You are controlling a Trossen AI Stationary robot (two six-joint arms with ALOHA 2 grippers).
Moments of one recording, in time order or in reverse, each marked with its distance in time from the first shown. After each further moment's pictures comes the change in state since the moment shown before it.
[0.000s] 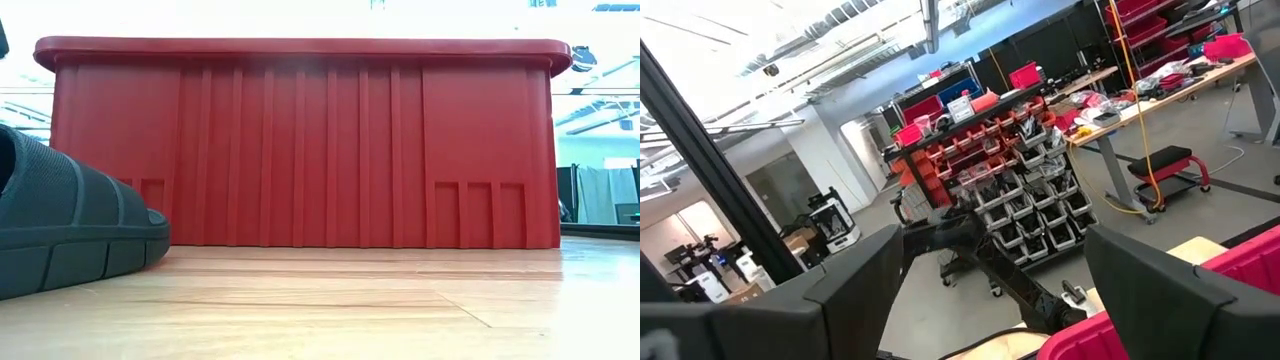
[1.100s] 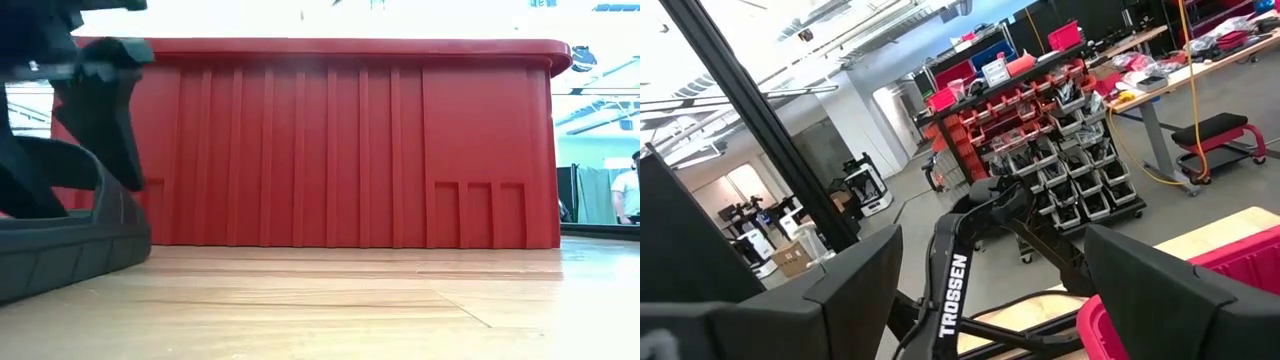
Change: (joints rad) left arm 0.204 0.099 -0.111 0.102 0.007 0.125; right arm 0.048 0.000 0.000 -0.045 -0.077 0.019
